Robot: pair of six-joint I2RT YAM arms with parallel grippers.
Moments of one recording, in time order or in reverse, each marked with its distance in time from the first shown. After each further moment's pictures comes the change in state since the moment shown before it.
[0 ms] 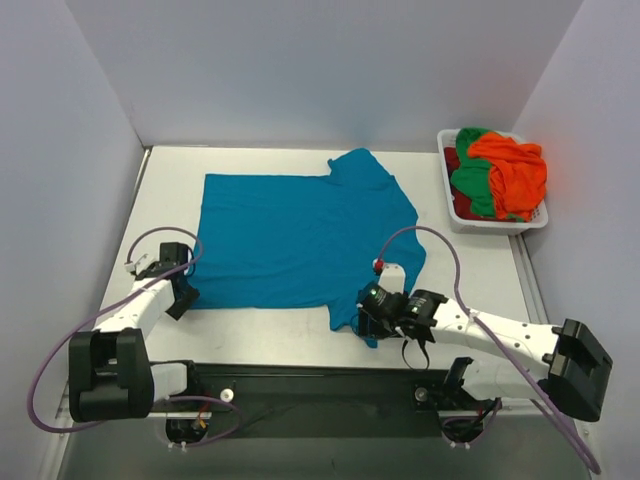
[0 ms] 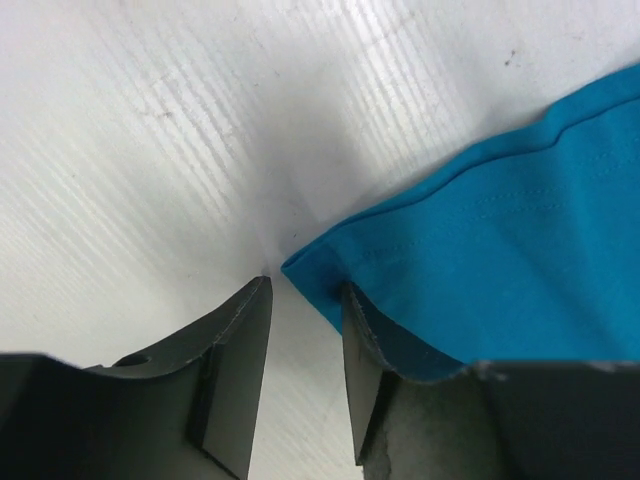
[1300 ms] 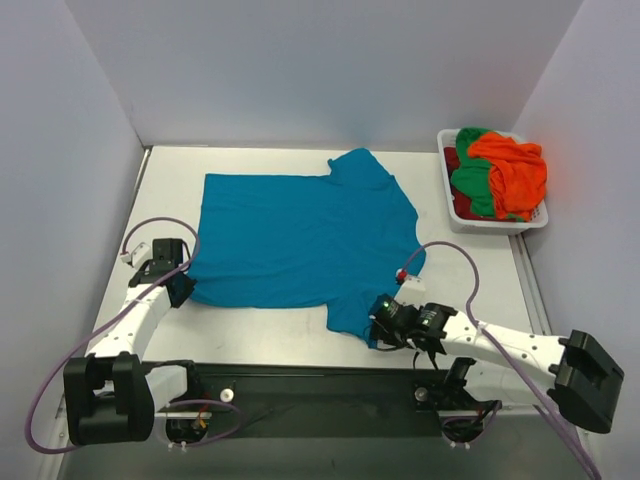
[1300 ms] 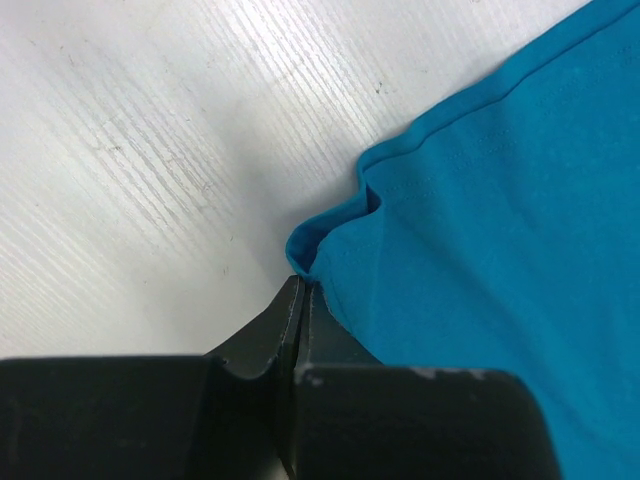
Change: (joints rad) left arm 0.000 -0.104 0.031 0.031 0.035 0.045; right arm 0.010 -0.102 -0.179 0.043 0.074 0.225
